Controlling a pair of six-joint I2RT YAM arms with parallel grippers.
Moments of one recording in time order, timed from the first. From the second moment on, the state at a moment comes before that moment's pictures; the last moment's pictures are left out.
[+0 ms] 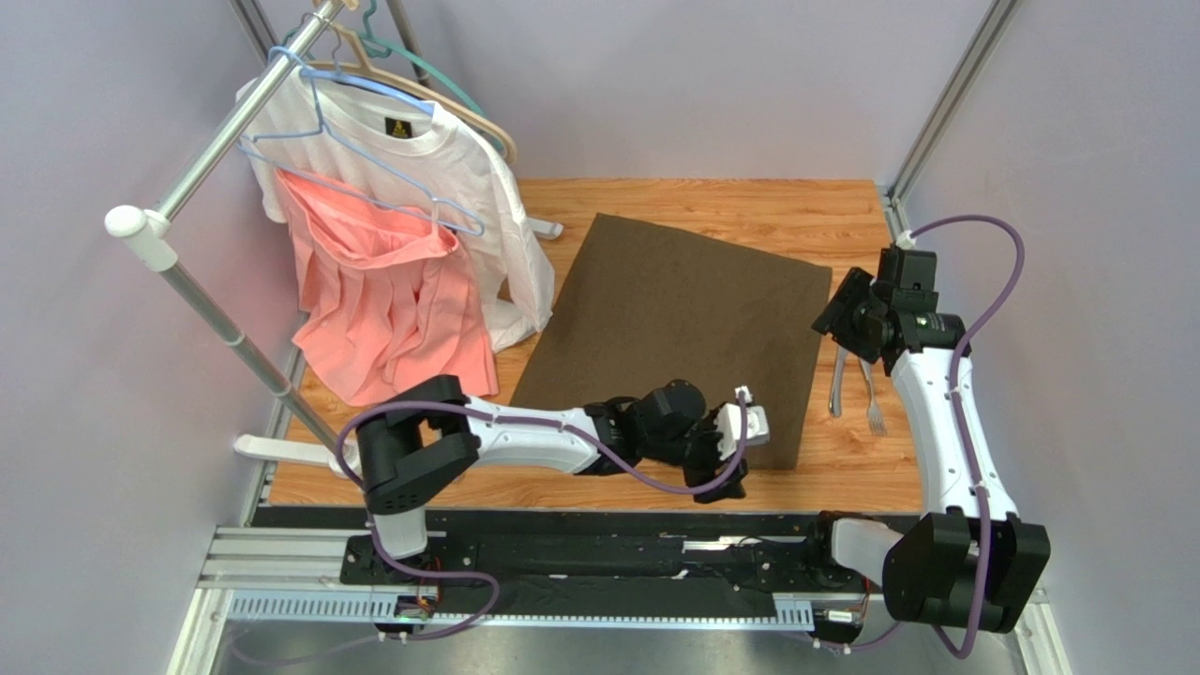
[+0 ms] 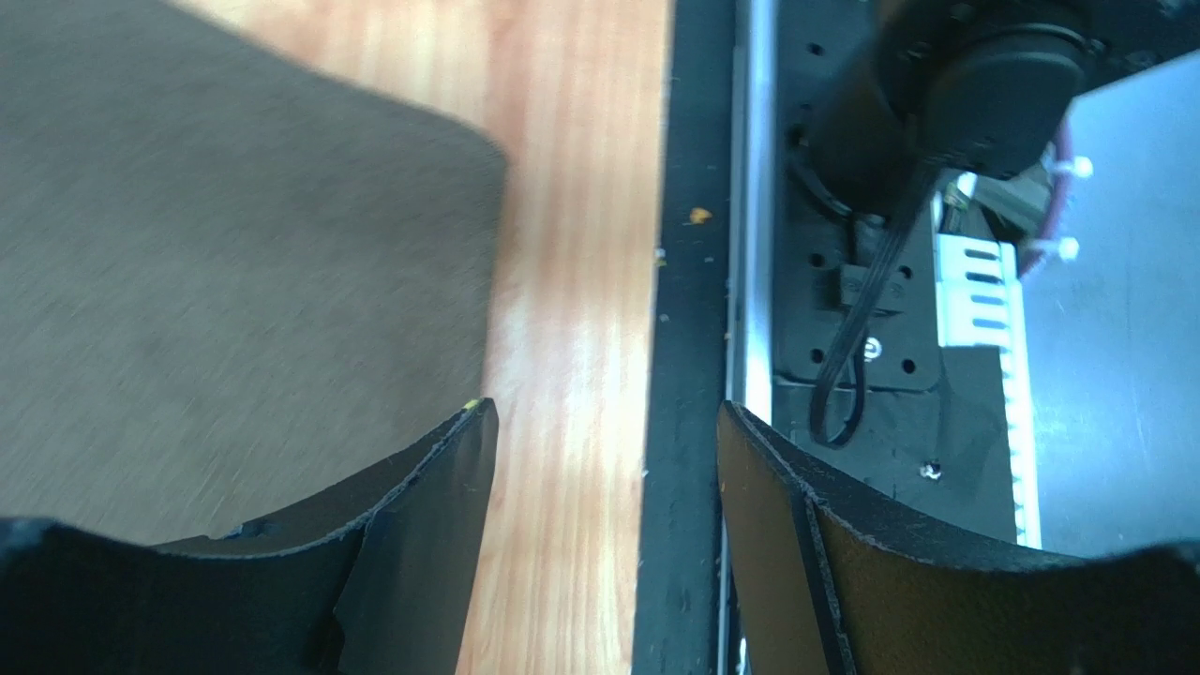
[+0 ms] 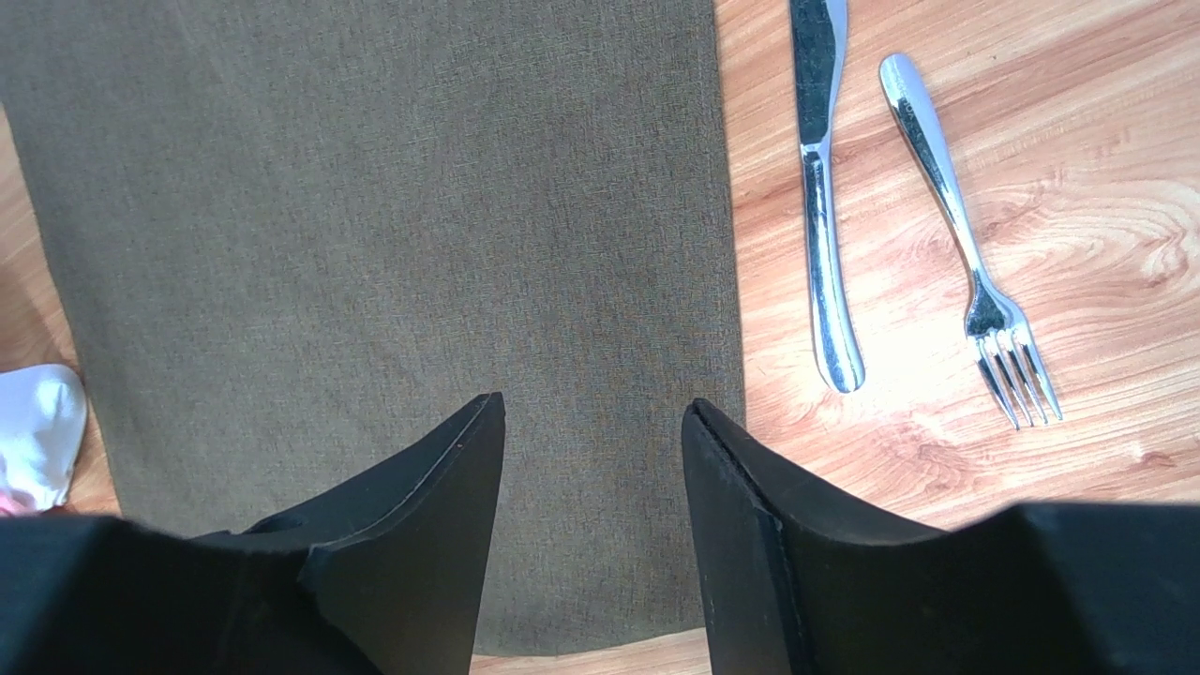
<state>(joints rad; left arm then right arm) -1.23 1.80 1.04 0.28 0.33 -0.01 -0.11 1.16 1.05 -0.72 -0.02 0.46</state>
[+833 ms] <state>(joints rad) -1.24 2.09 1.29 0.20 0.24 0.08 -0.17 1.10 1.03 -0.72 -0.18 0.45</state>
